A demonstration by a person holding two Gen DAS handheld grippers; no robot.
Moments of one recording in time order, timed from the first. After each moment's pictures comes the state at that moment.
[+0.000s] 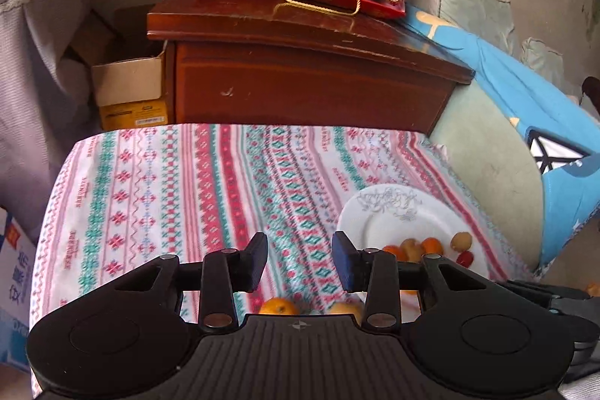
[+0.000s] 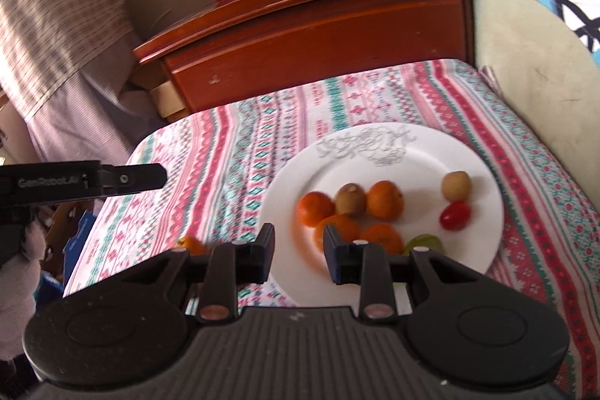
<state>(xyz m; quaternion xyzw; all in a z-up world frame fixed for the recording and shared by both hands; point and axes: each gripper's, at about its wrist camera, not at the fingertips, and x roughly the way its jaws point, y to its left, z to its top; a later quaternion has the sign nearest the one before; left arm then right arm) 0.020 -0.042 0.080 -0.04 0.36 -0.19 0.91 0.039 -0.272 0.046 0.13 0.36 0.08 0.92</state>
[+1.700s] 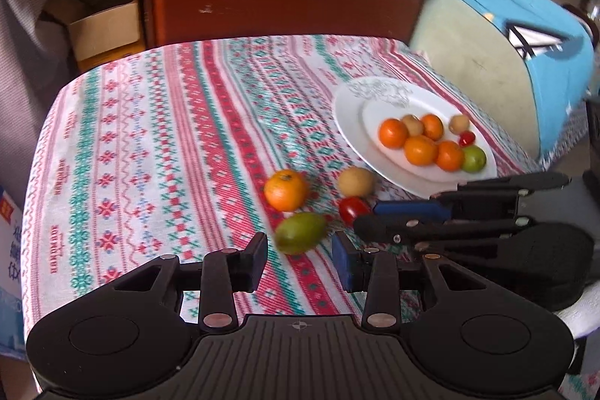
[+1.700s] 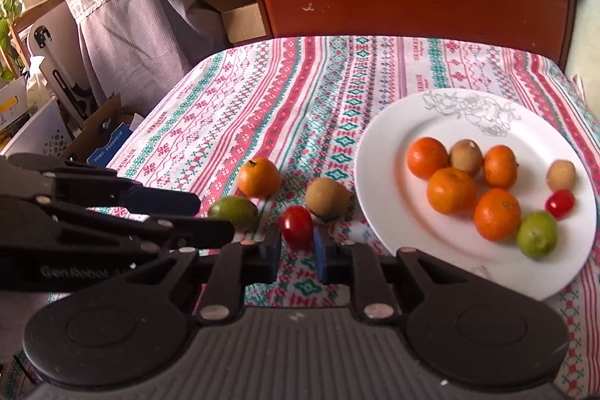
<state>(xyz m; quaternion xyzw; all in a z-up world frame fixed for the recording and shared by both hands) -0.022 -0.030 0.025 0.04 0.41 -0.24 0.88 0.034 -0.210 0.014 0.04 0.39 0.17 0.90</state>
